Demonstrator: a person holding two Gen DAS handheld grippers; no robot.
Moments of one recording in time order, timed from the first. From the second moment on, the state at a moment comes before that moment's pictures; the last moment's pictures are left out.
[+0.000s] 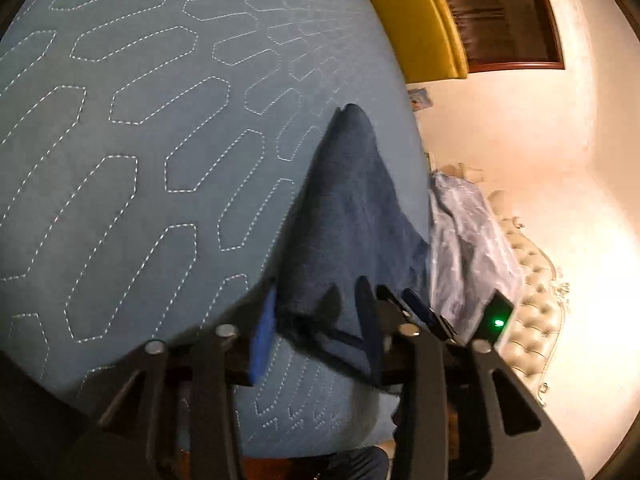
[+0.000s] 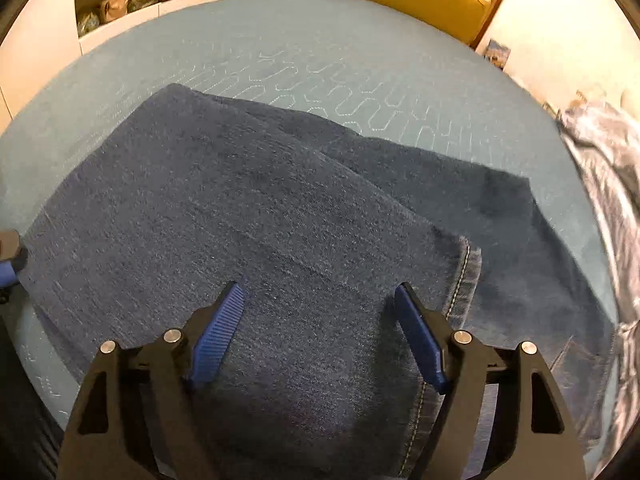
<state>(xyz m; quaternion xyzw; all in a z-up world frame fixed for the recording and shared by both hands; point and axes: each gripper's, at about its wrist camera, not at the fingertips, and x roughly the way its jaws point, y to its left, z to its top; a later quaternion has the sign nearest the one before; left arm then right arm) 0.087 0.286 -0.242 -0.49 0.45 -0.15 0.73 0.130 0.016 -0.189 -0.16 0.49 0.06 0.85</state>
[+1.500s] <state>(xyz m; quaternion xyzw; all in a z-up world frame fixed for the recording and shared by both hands) 0.035 -0.014 -0.121 0.03 0.26 -0.03 0.97 0.208 -0.041 -0.037 0.02 0.55 0.25 0.79</state>
